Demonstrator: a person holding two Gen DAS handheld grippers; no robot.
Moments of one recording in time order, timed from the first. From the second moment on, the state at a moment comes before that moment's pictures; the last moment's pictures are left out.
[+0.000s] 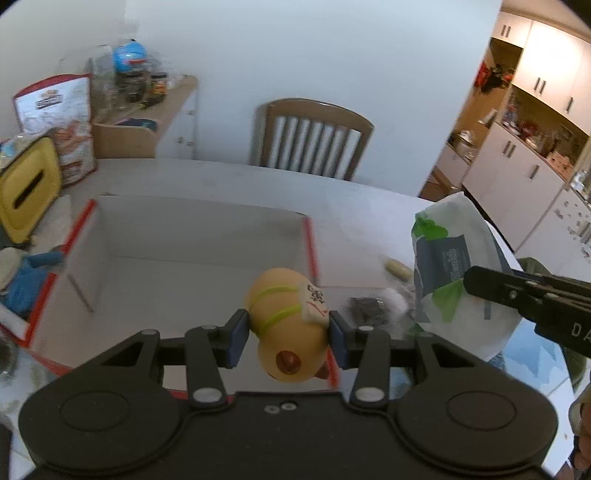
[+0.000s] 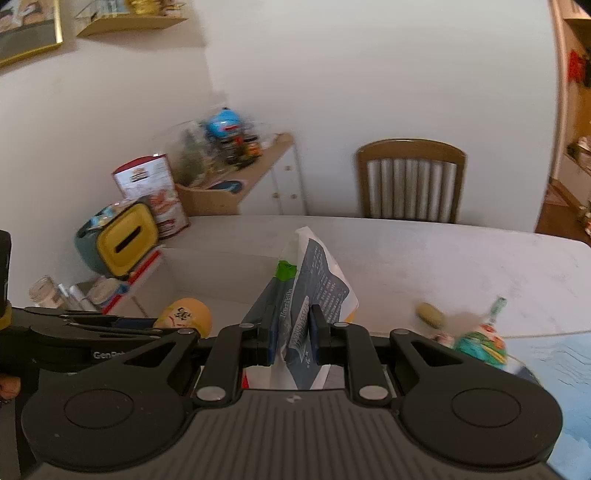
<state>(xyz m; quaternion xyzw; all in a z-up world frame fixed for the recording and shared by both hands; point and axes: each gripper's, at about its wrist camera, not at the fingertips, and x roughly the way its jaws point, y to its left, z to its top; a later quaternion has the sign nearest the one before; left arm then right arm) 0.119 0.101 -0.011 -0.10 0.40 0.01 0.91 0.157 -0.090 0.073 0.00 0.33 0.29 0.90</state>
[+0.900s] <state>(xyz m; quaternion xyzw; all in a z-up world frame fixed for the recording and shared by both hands) 0.144 0.204 -0.060 -0.05 0.45 0.07 0.89 0.187 0.051 0.006 -0.04 0.38 0.33 0.86</state>
